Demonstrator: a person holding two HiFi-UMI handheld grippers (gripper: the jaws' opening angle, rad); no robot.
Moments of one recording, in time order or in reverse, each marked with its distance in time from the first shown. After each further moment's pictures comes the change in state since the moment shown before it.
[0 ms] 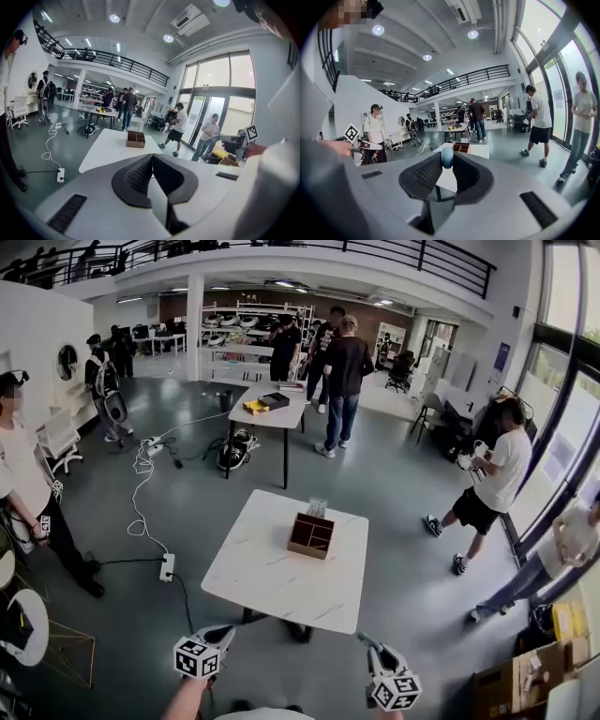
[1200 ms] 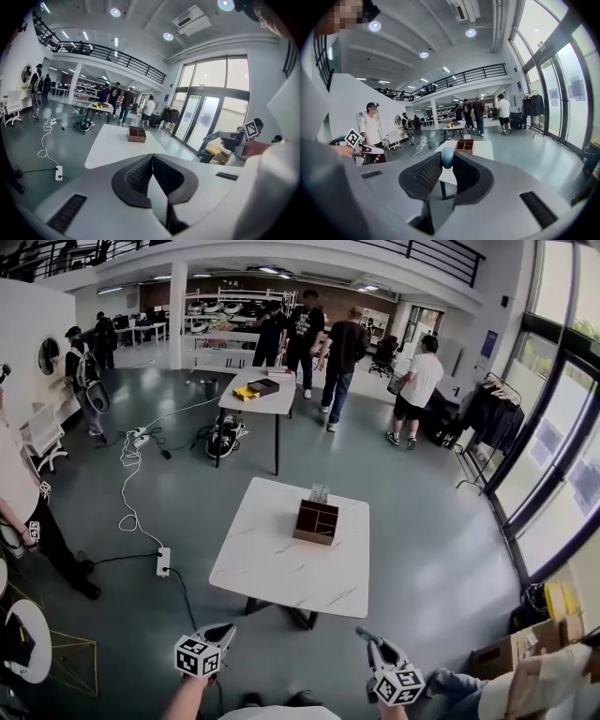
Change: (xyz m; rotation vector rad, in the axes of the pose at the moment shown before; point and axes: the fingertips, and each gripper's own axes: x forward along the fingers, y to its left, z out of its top) left arm -0.038 0.065 -0.026 -0.001 0.043 -0.077; right arm 0.005 0.090 -0.014 0.026 0.021 -0.050
